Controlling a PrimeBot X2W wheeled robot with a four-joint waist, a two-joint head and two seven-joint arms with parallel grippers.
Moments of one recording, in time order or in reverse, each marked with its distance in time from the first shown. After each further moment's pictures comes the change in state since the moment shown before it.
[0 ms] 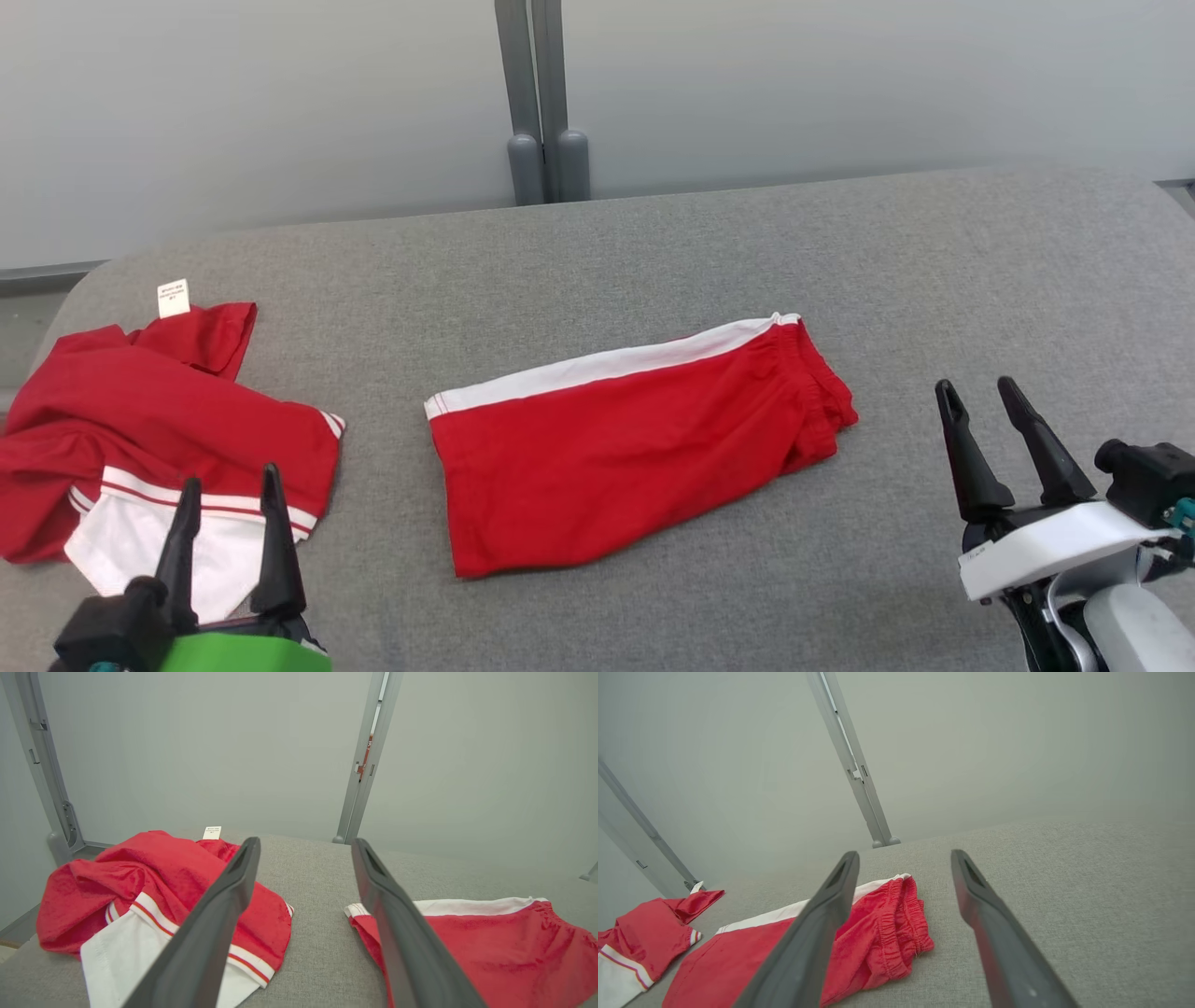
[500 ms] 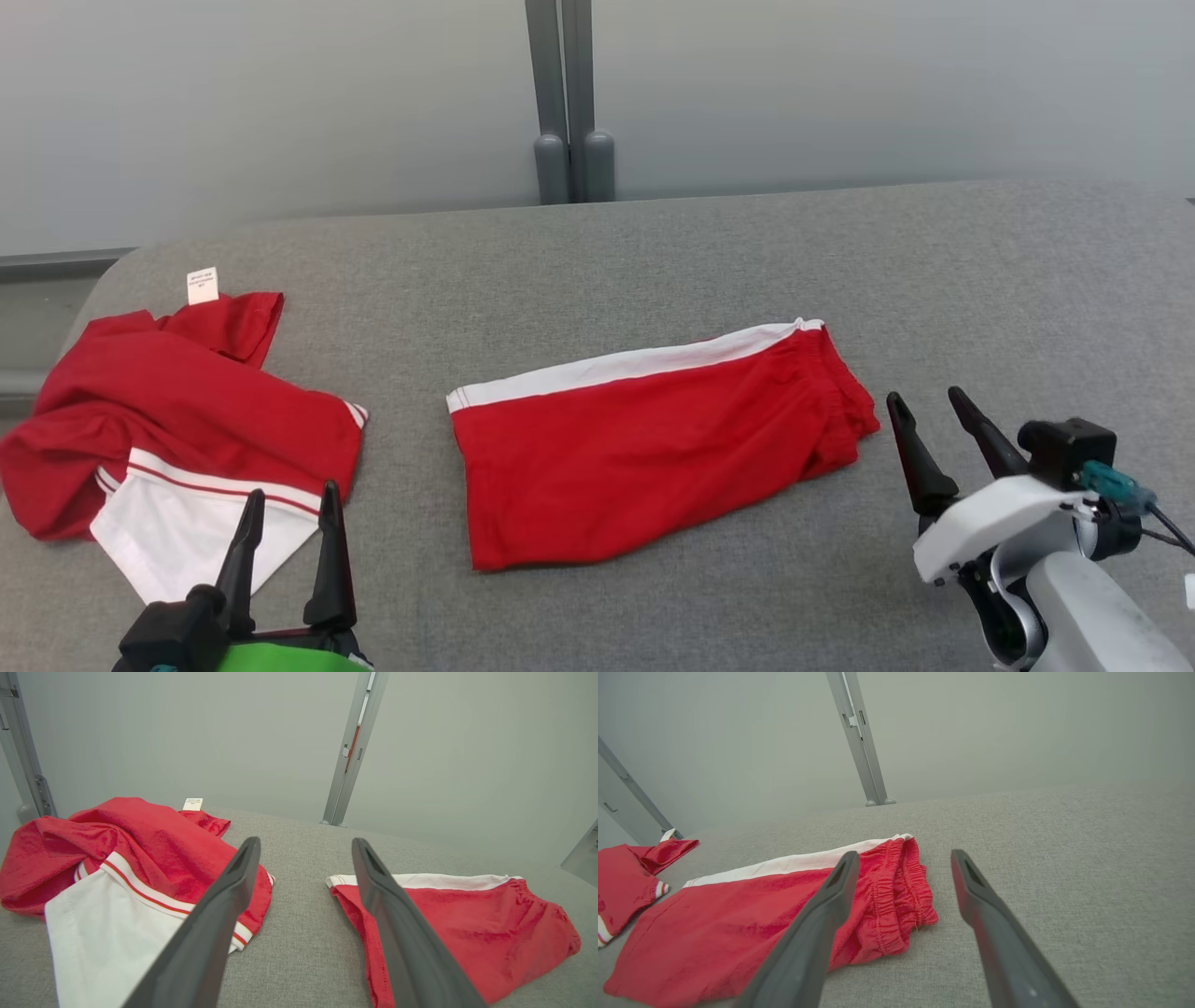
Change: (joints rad) left arm 0.010 -0.196 0.114 0.119 0.157 -0.217 -0.001; right arm -0.132 0.061 0.045 0.277 -0.119 0.000 0.007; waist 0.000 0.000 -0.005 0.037
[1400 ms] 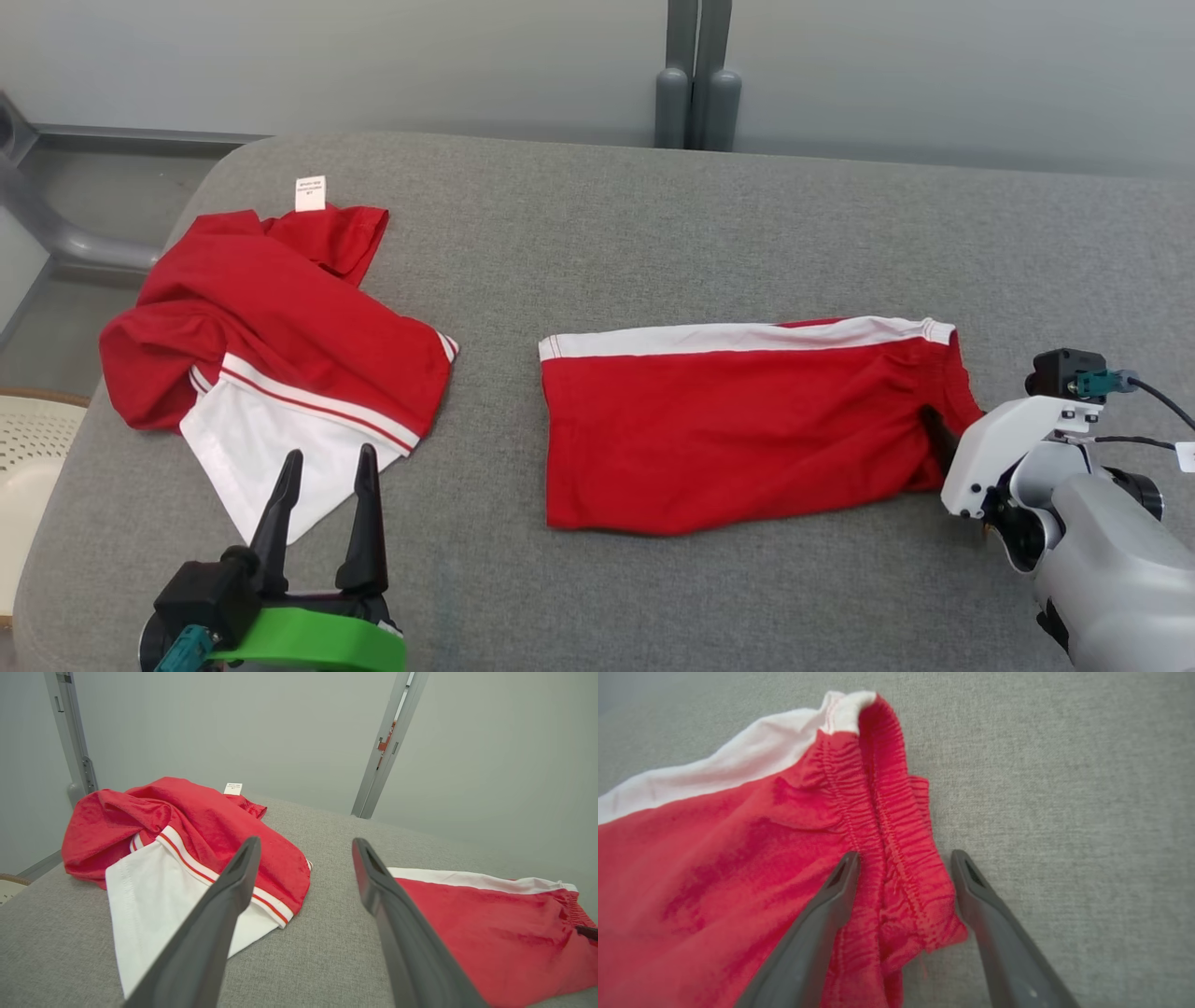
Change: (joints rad) left arm -0.079 -0.072 0.016 0.054 0.068 -0.083 0.000; right arm -0.370 0.002 0.042 0.604 0.142 0.000 0.294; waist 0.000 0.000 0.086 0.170
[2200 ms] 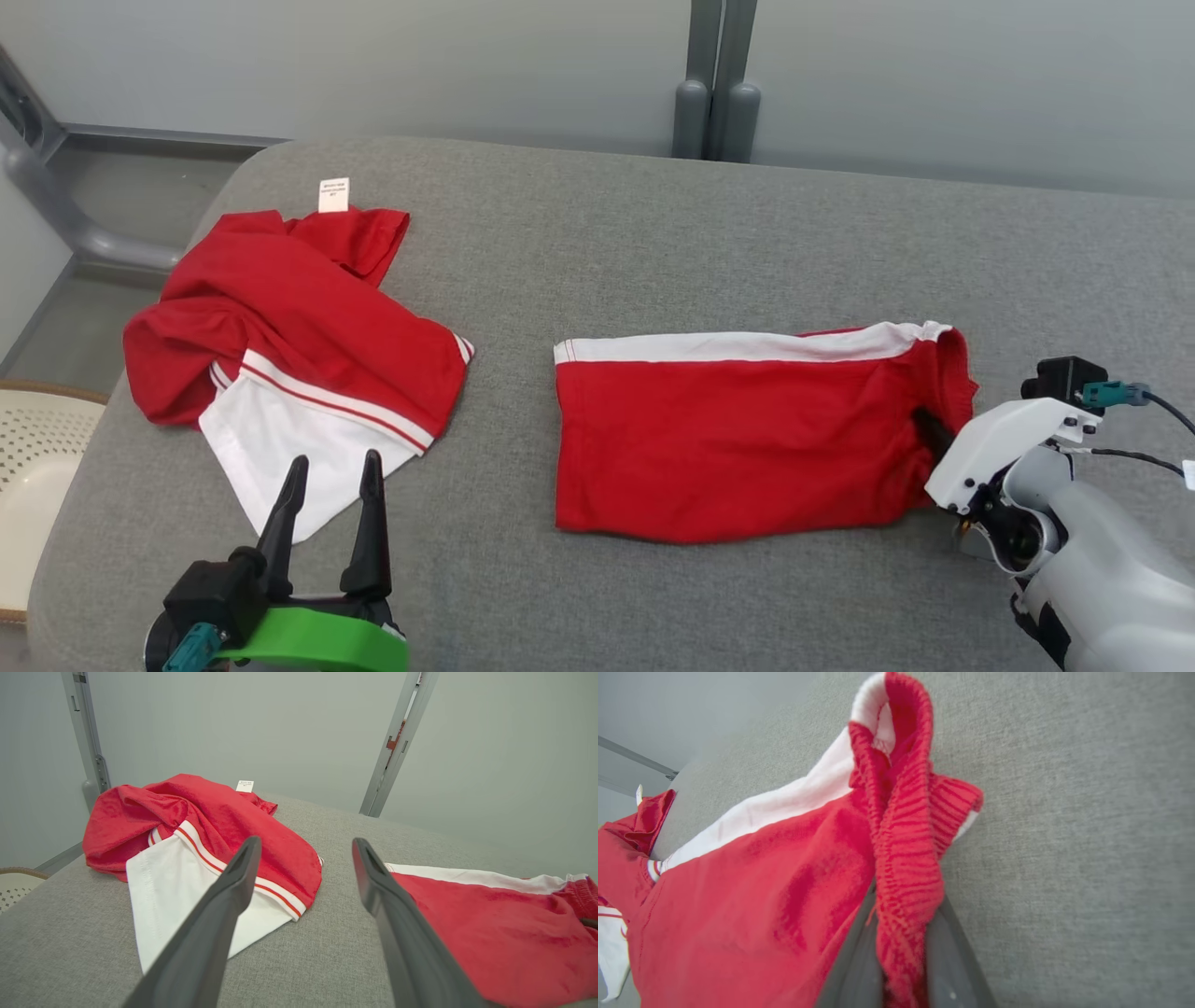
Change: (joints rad) left arm -0.013 -0.001 -0.003 0.036 0.009 -0.005 0.000; right arm 0.055 -0.009 0.070 -0.133 0.300 0.000 0.036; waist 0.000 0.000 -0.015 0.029
